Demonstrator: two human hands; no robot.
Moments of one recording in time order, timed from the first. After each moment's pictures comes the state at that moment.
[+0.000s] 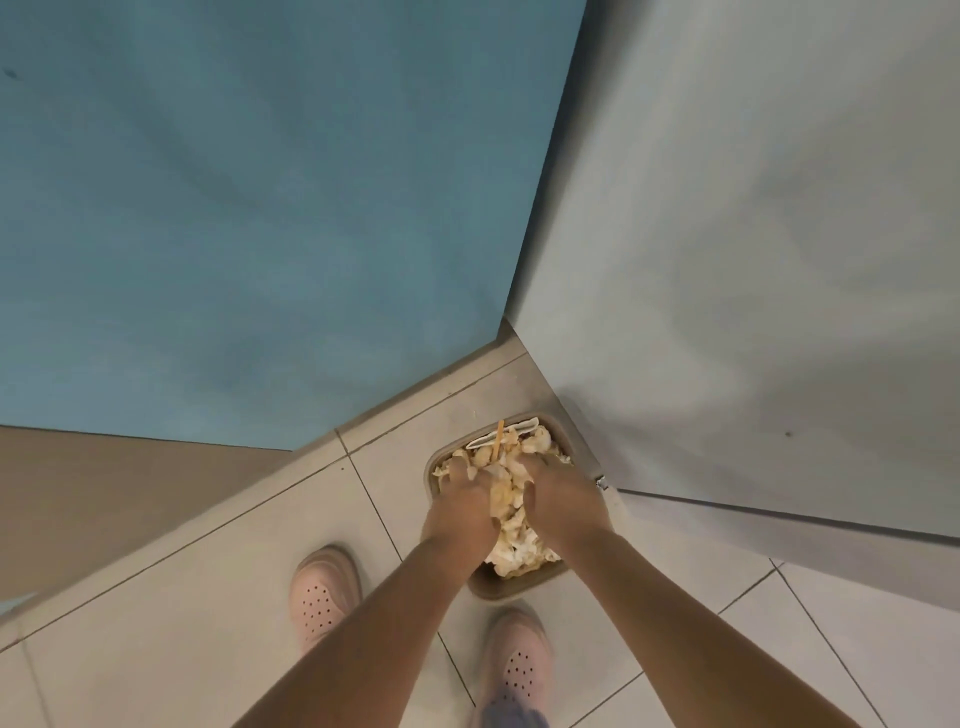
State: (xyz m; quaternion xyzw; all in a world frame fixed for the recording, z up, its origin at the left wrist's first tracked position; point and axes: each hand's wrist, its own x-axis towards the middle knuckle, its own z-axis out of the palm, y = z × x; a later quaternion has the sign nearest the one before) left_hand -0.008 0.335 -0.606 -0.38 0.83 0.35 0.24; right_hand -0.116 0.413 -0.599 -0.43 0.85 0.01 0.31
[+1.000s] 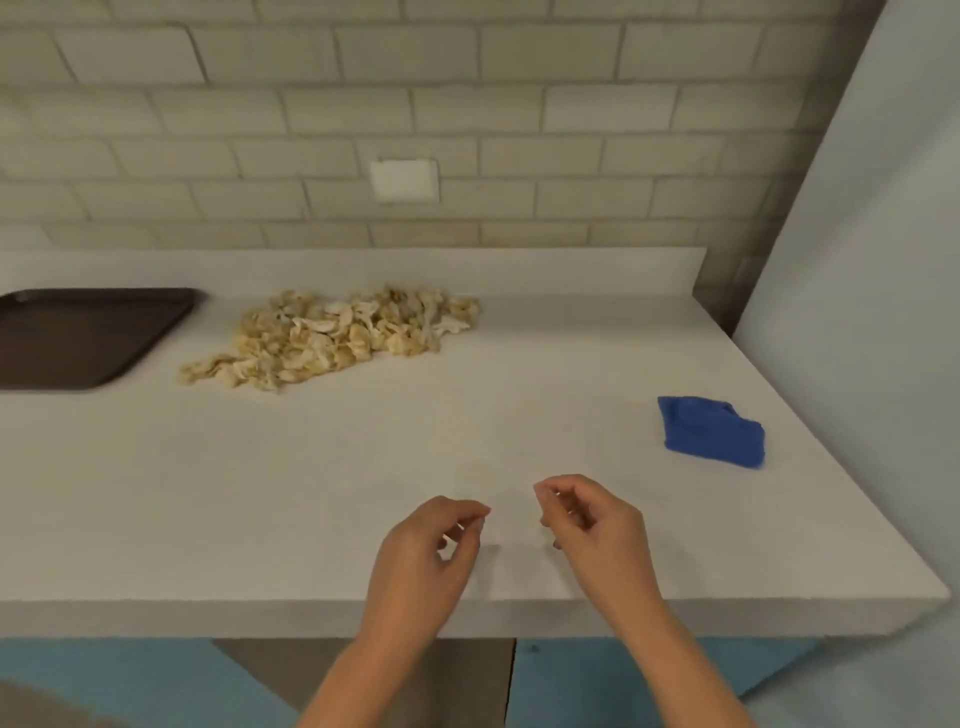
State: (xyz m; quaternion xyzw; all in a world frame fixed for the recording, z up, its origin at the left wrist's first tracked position) left_hand 0.247 0.156 -0.018 -0.50 0.72 0.27 -0.40; right_hand 0.069 0.172 -0.016 -0.52 0.61 -0.51 0.31
